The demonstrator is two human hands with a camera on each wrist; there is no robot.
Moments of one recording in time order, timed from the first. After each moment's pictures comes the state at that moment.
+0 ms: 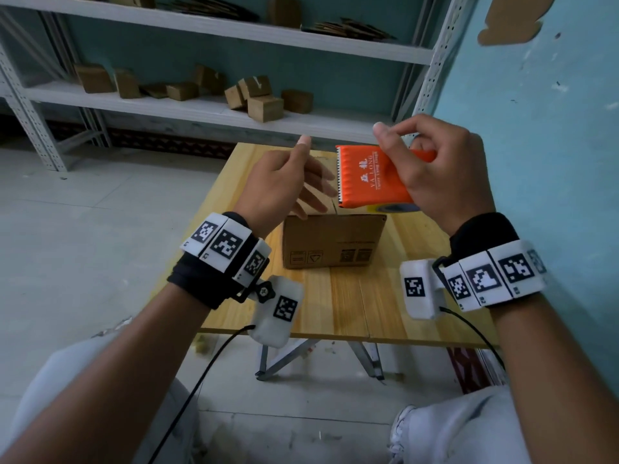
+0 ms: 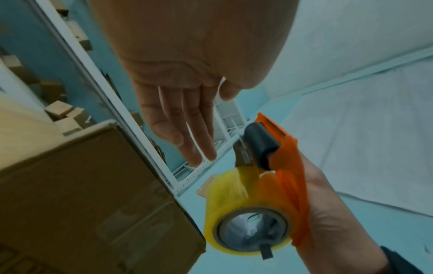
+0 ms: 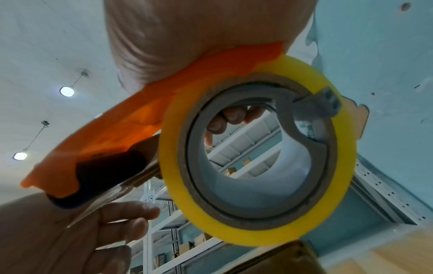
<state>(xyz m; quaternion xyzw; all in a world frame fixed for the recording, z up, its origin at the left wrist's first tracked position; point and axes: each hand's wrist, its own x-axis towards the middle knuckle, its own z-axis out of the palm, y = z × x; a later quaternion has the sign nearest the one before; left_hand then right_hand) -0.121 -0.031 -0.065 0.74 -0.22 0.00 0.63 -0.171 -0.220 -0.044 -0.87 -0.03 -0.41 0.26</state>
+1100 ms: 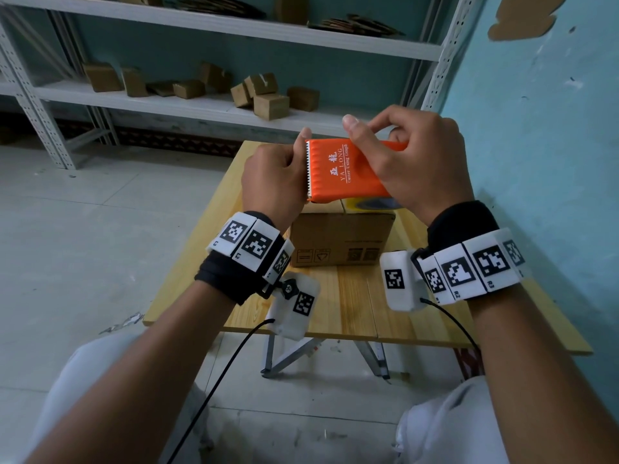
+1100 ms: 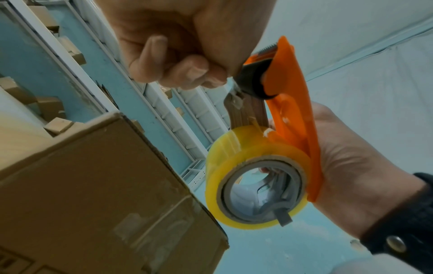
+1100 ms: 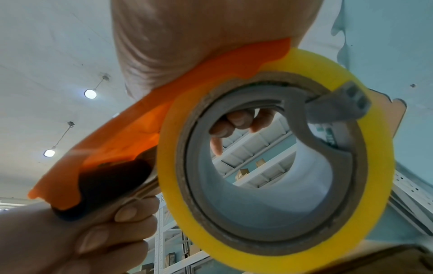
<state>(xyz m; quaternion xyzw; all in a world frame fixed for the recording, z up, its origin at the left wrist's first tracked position) -0.108 -0.035 -0.076 0.77 -0.17 0.20 0.58 -0.157 -0.187 -0.037 -0.89 -0.01 -0.39 0.23</state>
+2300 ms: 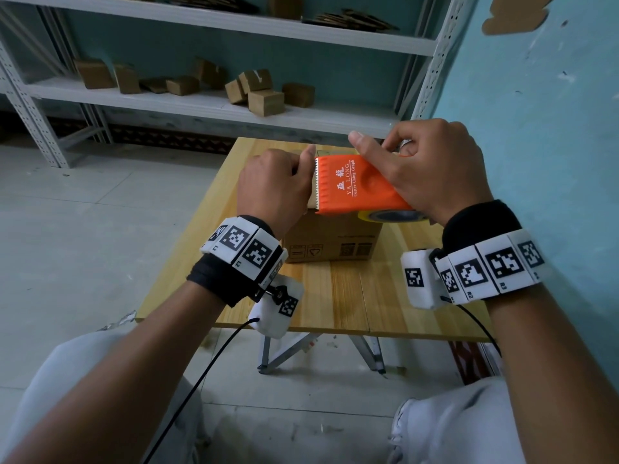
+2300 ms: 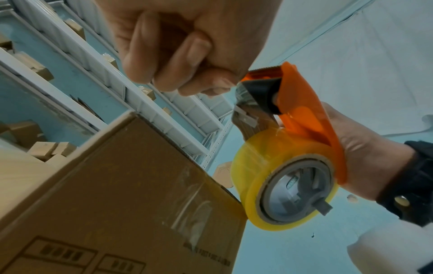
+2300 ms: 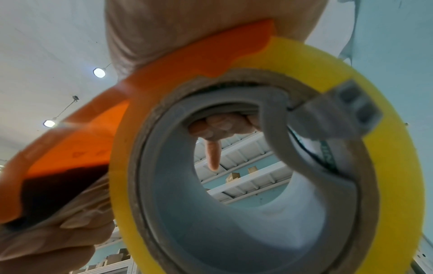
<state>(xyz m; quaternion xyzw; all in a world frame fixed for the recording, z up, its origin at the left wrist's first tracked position) -0.110 -0.040 -0.086 0.85 -0.20 0.22 0.44 -0.170 -0.212 -0.038 -0.92 0.02 -0.36 0.14</state>
